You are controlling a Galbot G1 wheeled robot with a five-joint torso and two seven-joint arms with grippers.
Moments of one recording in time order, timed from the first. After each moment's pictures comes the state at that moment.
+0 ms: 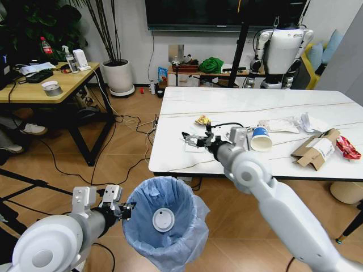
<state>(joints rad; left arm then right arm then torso) 1.42 -0.64 -0.44 -2.49 -1.60 0.74 -0.89 -0.64 1.21 -0.03 1.90 1.08 -0.62 0.51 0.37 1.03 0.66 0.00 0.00</state>
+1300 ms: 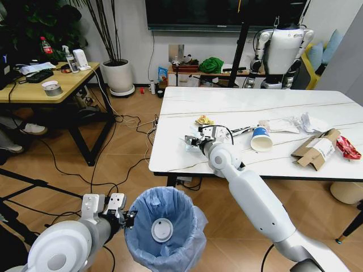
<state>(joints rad) 1.43 -0.65 -0.37 -2.47 -1.57 0.74 -0.92 -0.58 1.30 -0.03 1.60 0.99 -0.62 0.56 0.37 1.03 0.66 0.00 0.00</state>
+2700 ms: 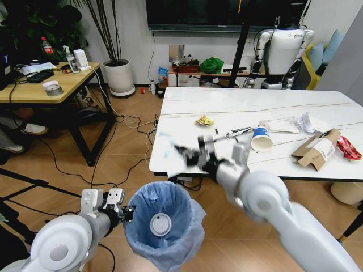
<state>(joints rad) 1.38 -0.68 -0.36 -2.42 -1.57 0.74 -0.92 -0.92 0.95 0.00 2.32 1.22 -0.59 0.31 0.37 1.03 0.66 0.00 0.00</state>
